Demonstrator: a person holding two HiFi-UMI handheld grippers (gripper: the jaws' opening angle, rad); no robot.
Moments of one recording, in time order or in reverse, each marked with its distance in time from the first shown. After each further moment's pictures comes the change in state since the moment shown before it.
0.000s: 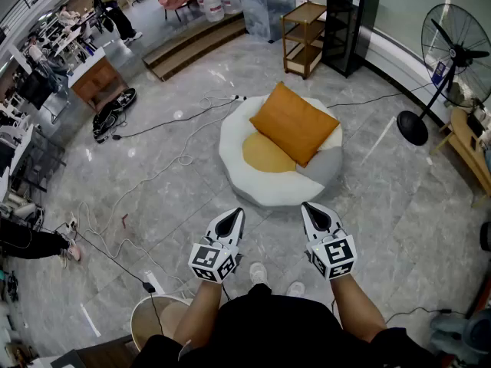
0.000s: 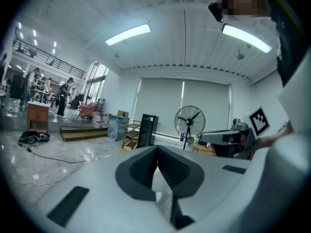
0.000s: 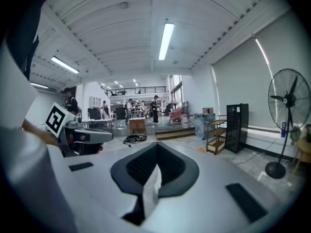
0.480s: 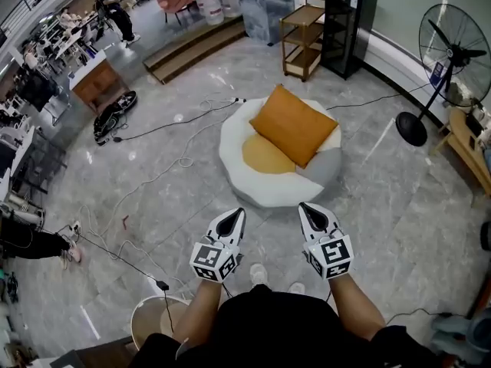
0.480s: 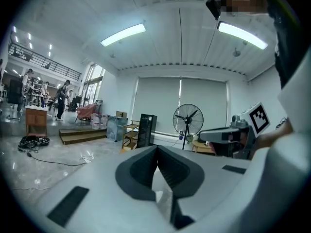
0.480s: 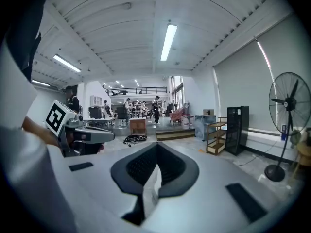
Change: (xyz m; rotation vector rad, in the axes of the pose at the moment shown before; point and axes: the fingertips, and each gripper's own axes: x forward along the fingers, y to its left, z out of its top) left arm 0.000 -0.014 0.002 0.036 0.010 -0.007; right arm -0.008 0.003 0.003 -0.028 -0.003 0.010
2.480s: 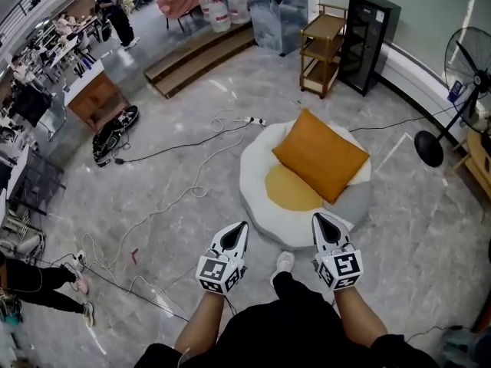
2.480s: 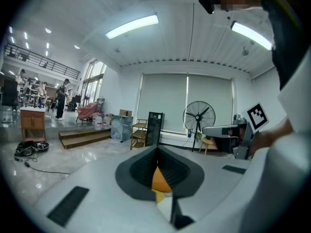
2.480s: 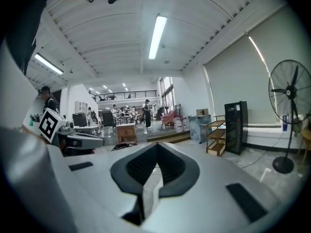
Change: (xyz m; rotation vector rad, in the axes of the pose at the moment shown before) left arm 0.099 0.258 0.021 0.017 0.032 -0.004; right arm 0.258 -0.019 0.017 0.091 -0.053 -0.115
